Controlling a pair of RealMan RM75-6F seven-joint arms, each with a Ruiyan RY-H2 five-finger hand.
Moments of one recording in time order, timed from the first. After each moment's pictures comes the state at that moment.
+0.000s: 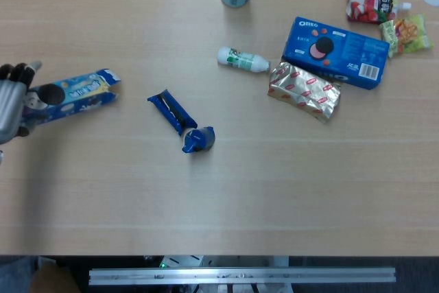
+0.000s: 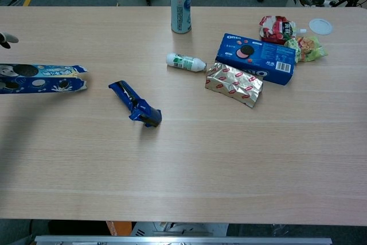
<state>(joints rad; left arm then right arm) -0.44 -1.15 0.00 -1.63 1.14 1.12 0.41 0.07 -1.11 0.04 -1.54 -1.56 1.51 0.21</state>
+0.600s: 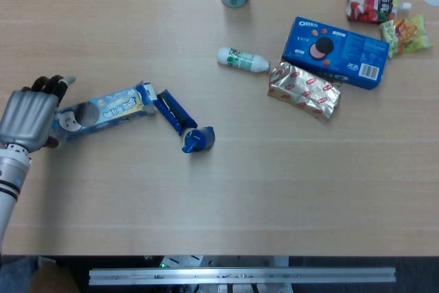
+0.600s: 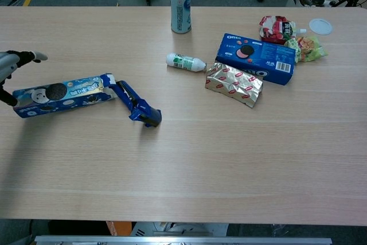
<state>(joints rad) -0.45 -1.23 -0.01 -1.64 1.12 1.06 0.41 0.05 -1.11 0.04 -1.53 -1.56 1.52 0.23</state>
